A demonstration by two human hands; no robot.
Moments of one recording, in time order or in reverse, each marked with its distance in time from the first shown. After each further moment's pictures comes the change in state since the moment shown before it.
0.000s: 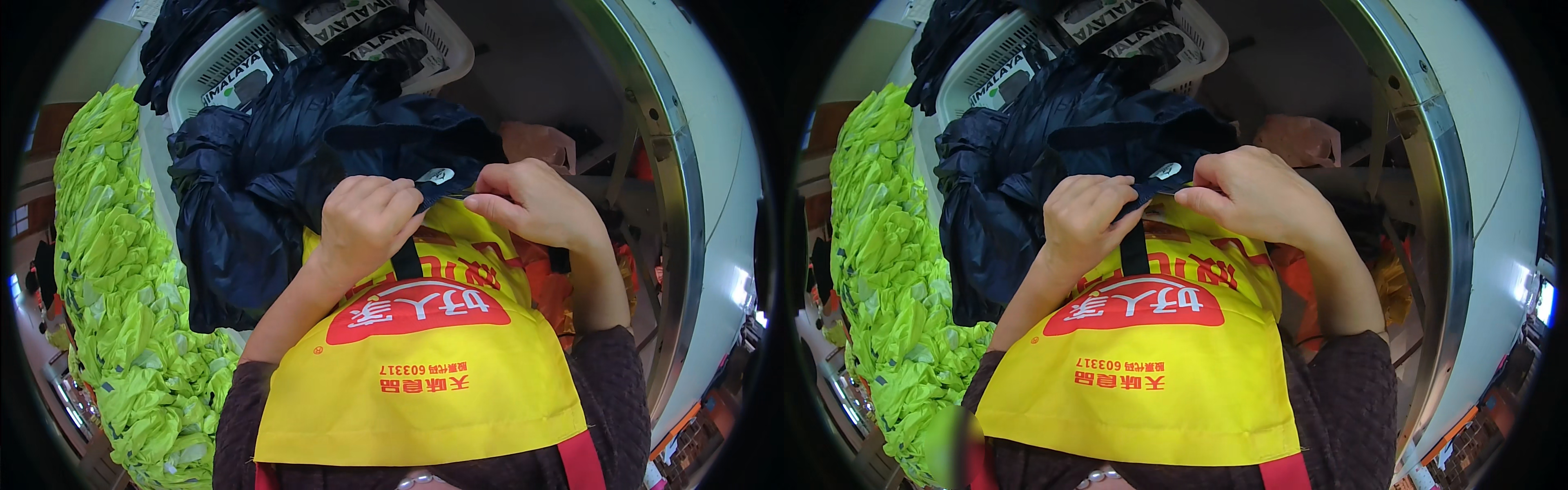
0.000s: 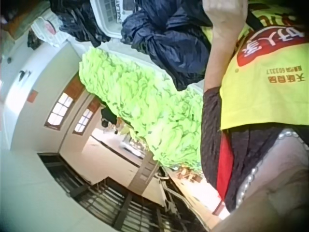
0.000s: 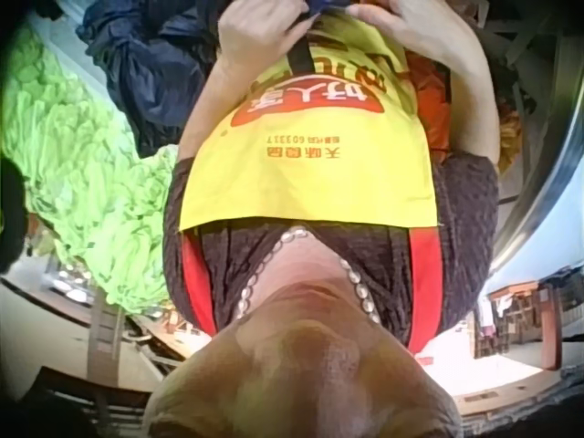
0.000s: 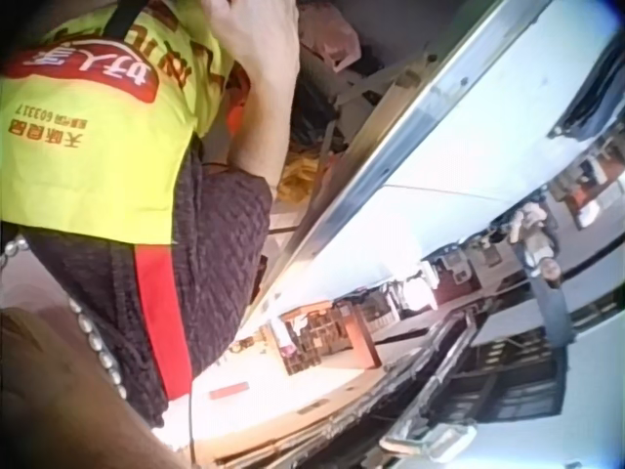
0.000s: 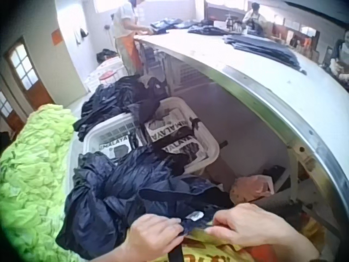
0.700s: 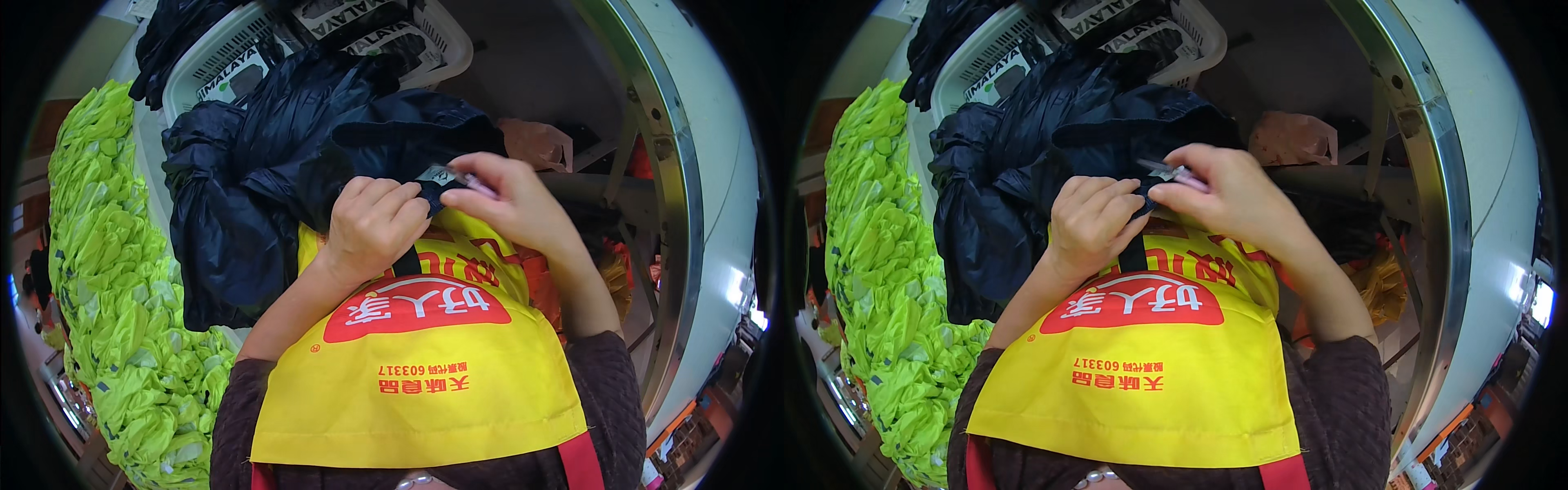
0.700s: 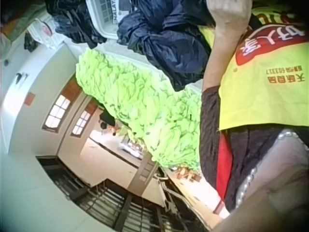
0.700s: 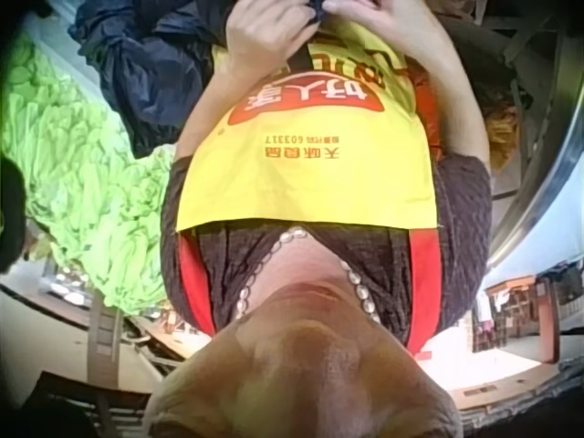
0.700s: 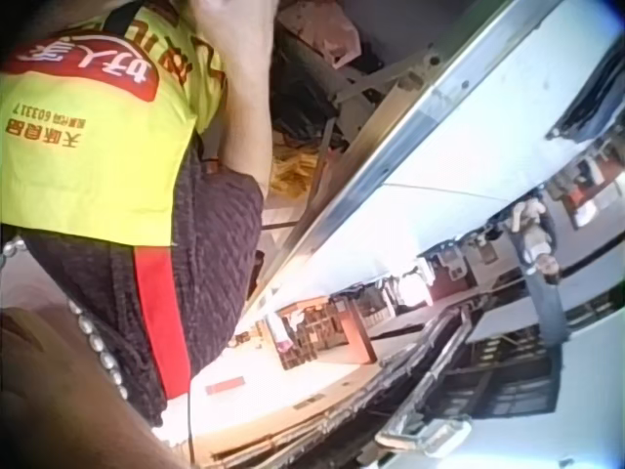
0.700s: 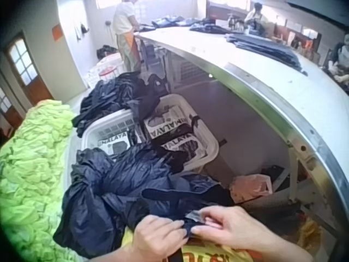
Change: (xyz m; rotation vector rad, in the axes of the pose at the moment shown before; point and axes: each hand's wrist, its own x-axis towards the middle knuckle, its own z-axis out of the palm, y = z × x) left_hand -0.006 0.007 0.003 0.007 0.003 0.055; right_hand 0.008 0.004 0.038 0.346 0.256 -0.048
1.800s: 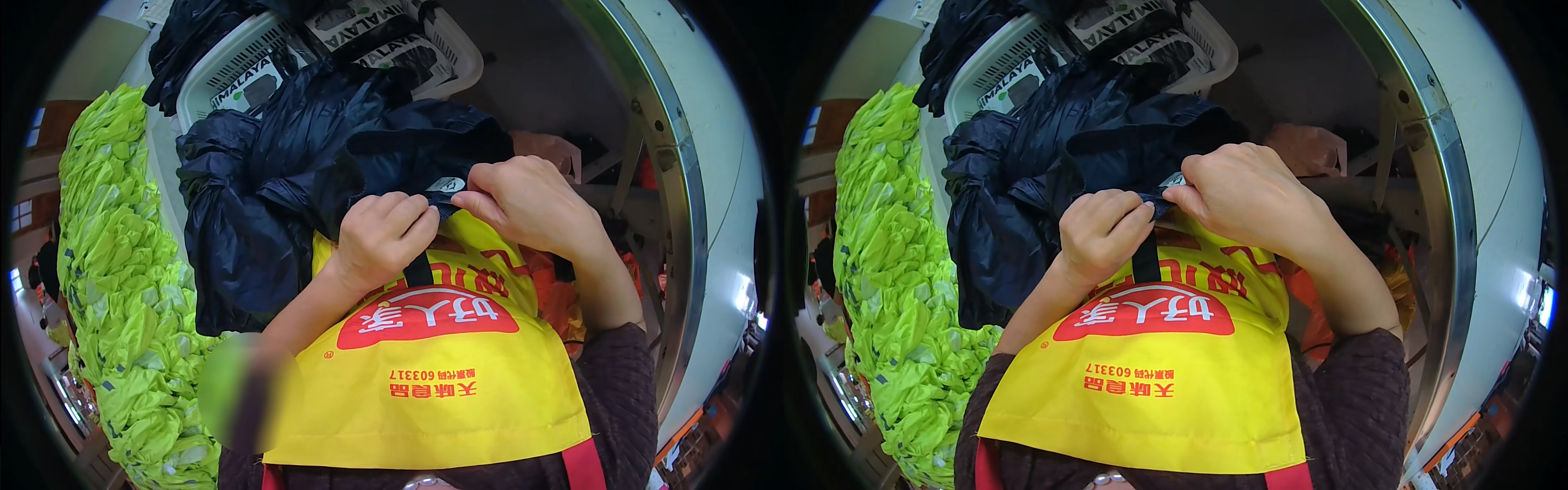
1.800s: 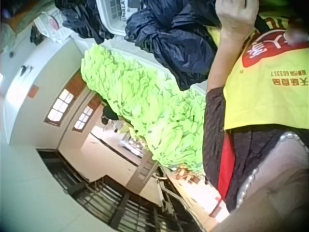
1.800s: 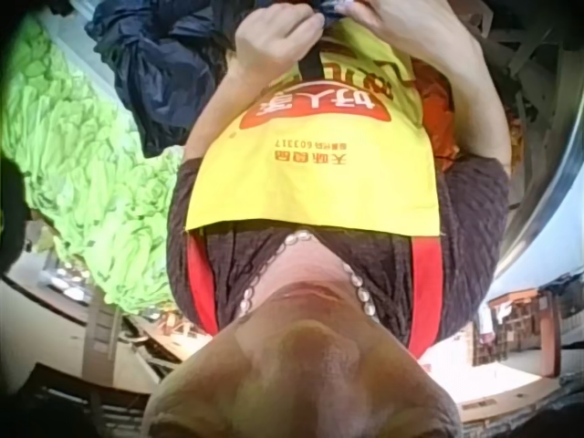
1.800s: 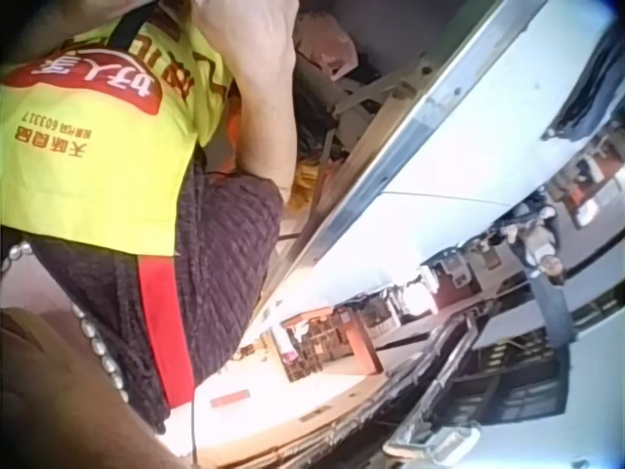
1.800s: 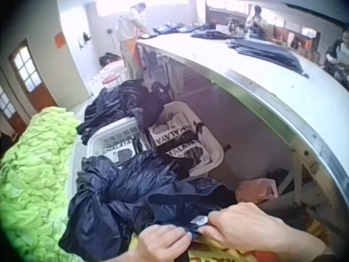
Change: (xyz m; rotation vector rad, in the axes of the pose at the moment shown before) left_hand -0.002 -0.008 -0.003 0.038 0.103 0.126; right_hand 0.016 -0.034 -0.019 -0.639 -0.190 -0.110
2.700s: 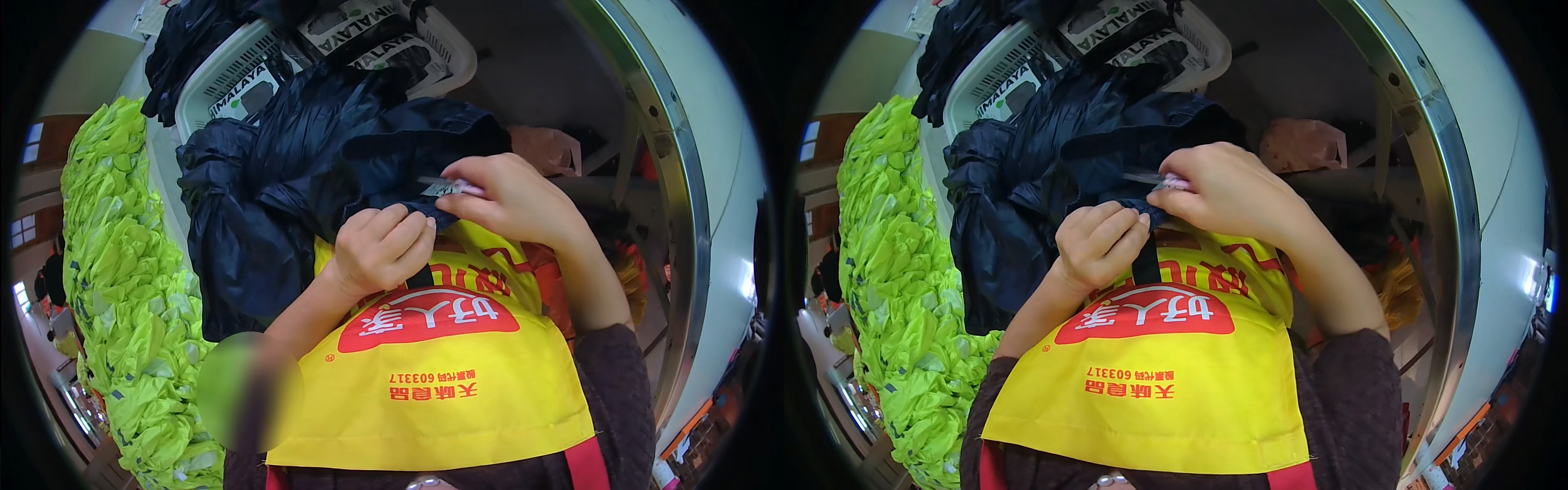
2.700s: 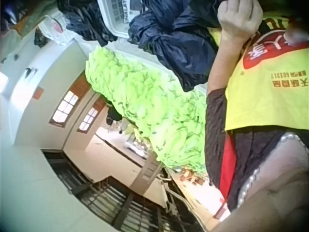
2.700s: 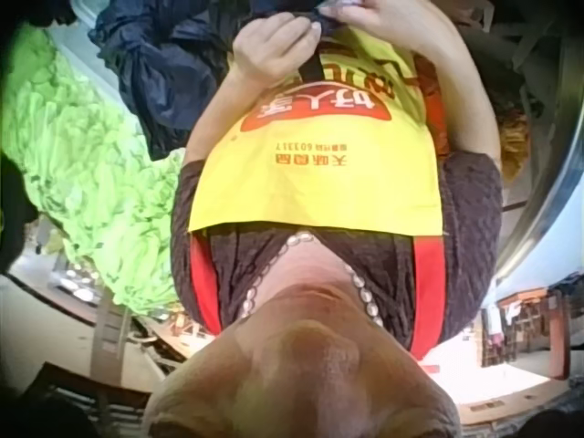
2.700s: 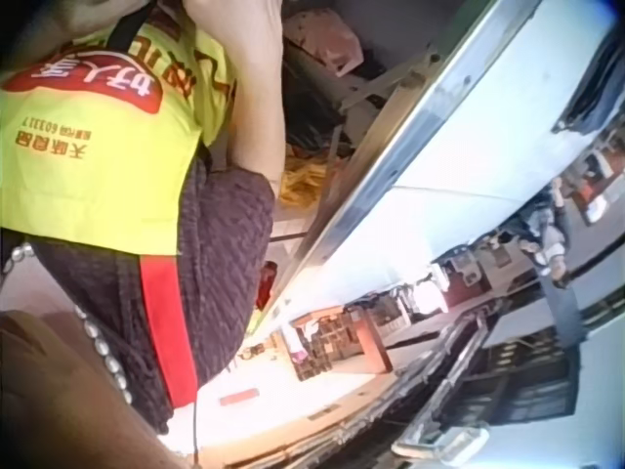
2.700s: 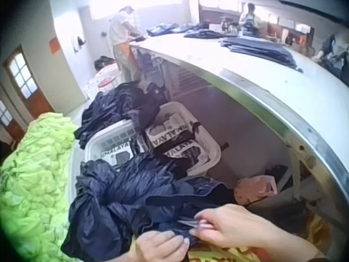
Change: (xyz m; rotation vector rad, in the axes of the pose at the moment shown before) left_hand -0.003 0.001 -0.001 0.048 0.047 0.173; right_hand 0.005 0.014 0.026 0.402 0.149 -0.086
